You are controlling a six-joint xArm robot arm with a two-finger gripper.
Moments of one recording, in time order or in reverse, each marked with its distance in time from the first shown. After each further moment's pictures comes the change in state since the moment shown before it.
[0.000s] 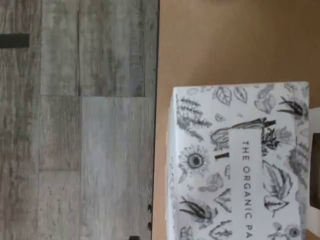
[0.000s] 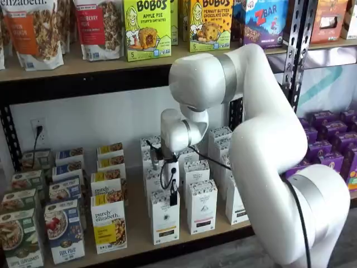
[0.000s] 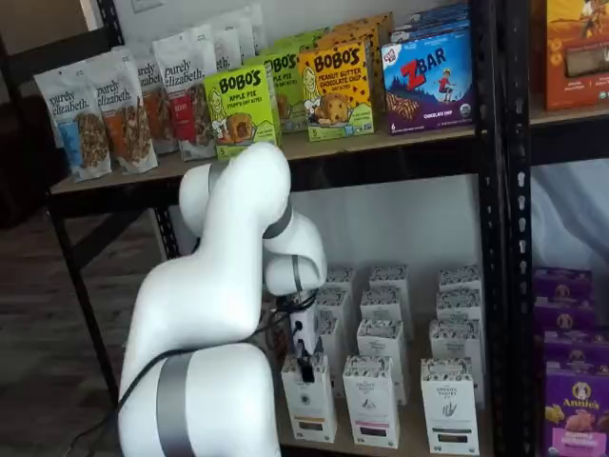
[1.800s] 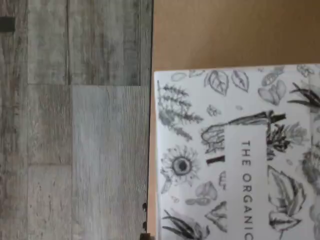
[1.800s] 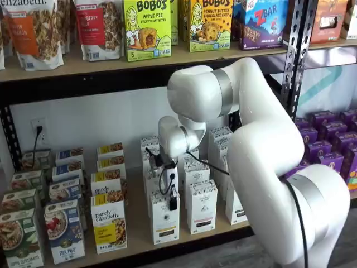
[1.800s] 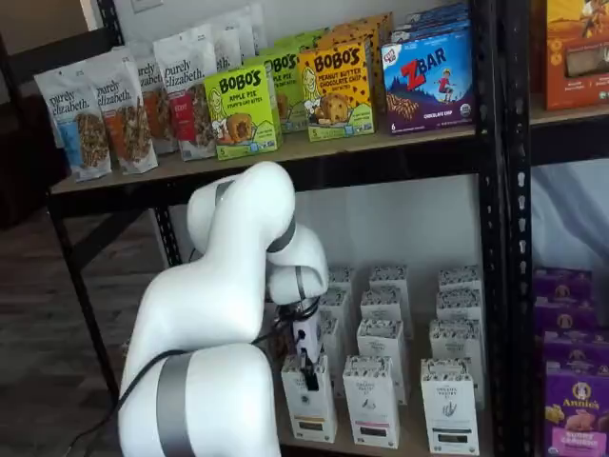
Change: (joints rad) arm 0.001 0.111 -0.132 -0.049 0.049 0.042
